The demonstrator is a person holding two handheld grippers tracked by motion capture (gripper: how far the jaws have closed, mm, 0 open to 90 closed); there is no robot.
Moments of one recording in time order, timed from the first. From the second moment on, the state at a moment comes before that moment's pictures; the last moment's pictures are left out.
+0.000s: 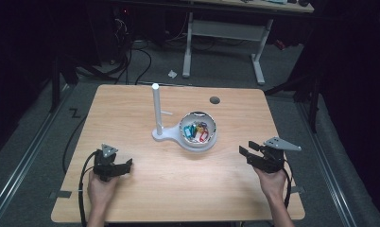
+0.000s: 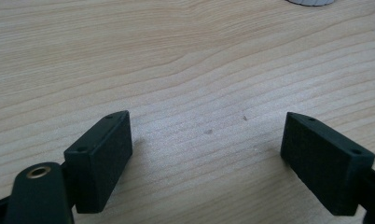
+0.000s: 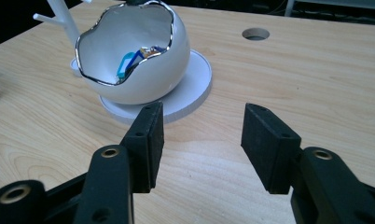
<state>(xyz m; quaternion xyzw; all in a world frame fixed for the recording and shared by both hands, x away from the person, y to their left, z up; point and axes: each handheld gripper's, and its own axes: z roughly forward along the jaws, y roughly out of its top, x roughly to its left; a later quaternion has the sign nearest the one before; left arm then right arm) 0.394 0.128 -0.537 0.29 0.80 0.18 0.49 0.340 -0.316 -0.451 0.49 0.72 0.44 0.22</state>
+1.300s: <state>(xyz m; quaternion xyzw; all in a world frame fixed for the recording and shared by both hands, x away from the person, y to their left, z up) 0.394 0.128 -0.537 0.29 0.80 0.18 0.49 0.349 -0.301 -0.520 0.52 0.73 0.37 0.22</state>
